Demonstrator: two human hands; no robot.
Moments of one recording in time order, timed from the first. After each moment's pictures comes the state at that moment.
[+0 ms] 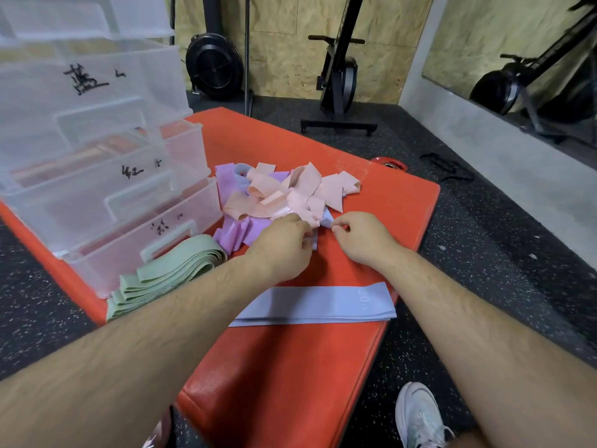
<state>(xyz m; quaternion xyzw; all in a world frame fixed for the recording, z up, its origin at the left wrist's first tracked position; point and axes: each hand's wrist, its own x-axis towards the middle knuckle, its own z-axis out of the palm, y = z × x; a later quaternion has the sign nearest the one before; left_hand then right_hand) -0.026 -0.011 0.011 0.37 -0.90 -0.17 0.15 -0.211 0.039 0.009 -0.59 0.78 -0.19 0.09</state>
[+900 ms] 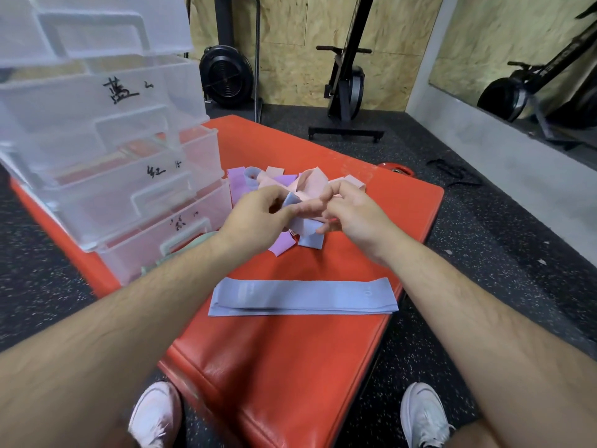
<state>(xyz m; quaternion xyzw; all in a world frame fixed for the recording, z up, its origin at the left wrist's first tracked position) 0.022 0.005 0.067 0.42 -0.79 -0.33 0.31 -0.149 0.070 0.077 -0.51 0.57 -0.50 0.40</state>
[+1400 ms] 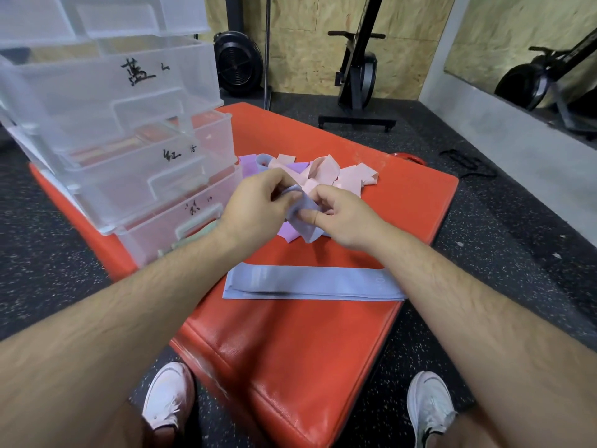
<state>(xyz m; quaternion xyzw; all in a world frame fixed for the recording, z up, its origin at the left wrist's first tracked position) 0.041 0.012 0.068 0.40 -0.79 -0.27 0.37 -0.135 0.056 0.051 -0.66 0.63 -0.33 0.23</state>
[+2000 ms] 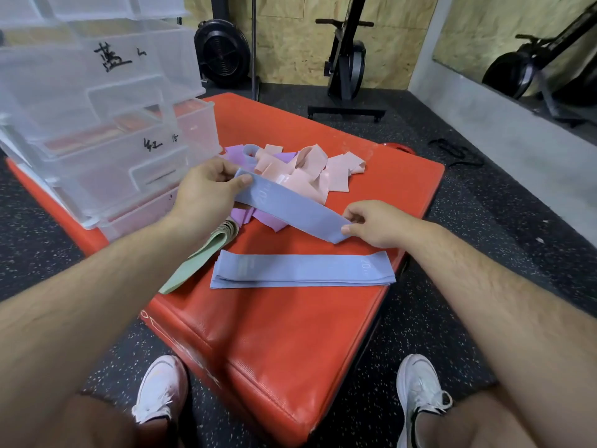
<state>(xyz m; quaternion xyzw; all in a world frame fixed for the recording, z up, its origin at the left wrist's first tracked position) 0.071 -0.010 0.057 0.46 -0.64 -0.44 0.42 -0.214 0.077 0.027 -0.63 0.74 -0.10 0.18</state>
